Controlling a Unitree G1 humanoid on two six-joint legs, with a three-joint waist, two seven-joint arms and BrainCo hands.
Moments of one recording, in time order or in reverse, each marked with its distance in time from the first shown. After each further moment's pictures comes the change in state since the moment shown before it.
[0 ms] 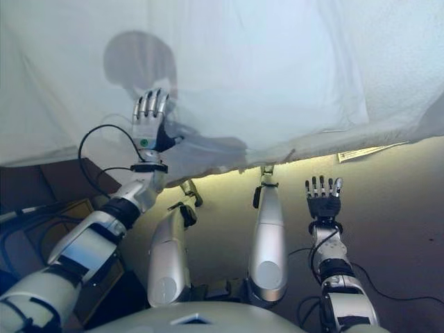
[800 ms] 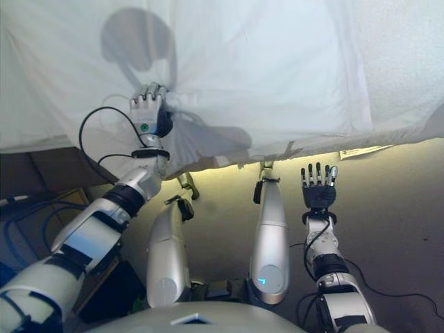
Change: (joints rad) left arm -0.077 -0.025 -0.007 0.008 -0.025 0.071 -0.033; right arm 0.005 0.014 0.086 -0.125 0.037 -0.102 -0.039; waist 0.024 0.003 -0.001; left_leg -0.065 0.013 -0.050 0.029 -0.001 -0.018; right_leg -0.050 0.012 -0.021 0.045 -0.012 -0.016
